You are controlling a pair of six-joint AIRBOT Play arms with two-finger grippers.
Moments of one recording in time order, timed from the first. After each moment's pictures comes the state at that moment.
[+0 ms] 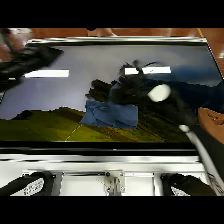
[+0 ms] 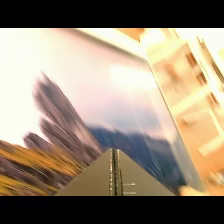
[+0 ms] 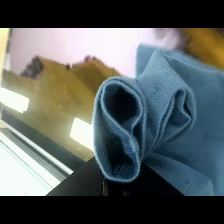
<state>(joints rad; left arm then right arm) 0.03 -1.18 1.29 0.37 -0.75 -1.05 0.49 -1.31 1.14 -0.77 0.73 1.52</state>
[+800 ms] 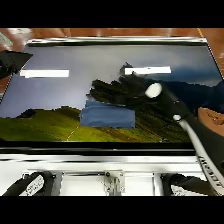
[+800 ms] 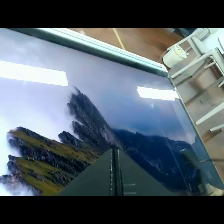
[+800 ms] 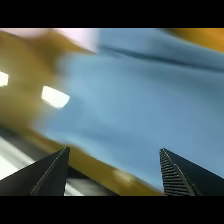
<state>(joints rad) 0.26 -0.99 1.22 0.41 -0.97 -1.05 0.35 -1.42 1.18 -0.97 0.96 1.56</state>
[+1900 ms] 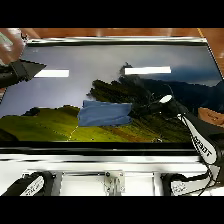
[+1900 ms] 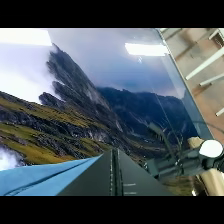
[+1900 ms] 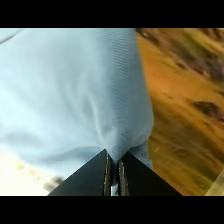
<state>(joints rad) 0.19 -0.99 1.21 0.45 -1.08 -1.05 0.11 -1.62 1.01 -0.60 0.98 1.30</state>
